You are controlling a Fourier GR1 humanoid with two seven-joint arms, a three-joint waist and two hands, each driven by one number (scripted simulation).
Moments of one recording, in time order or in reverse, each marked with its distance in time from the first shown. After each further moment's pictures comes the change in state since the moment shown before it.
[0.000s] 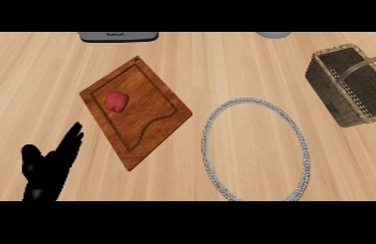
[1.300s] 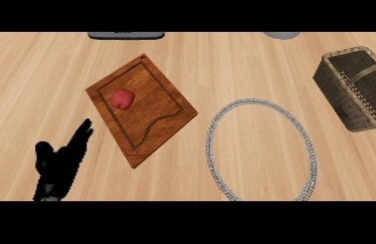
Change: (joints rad) left arm -0.038 -0.048 -0.006 0.039 -0.042 -0.027 -0.026; right arm -0.059 -0.075 -0.006 0.694 0.069 -0.016 -0.414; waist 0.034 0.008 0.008
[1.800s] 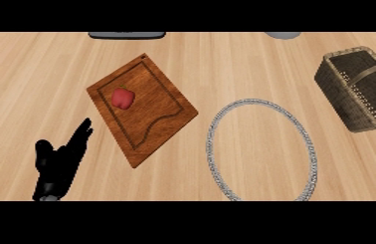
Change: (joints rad) left arm -0.006 -0.001 0.008 0.001 -0.006 -0.009 0.012; right arm 0.069 -0.127 0.070 0.147 0.210 -0.020 -0.241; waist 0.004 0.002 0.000
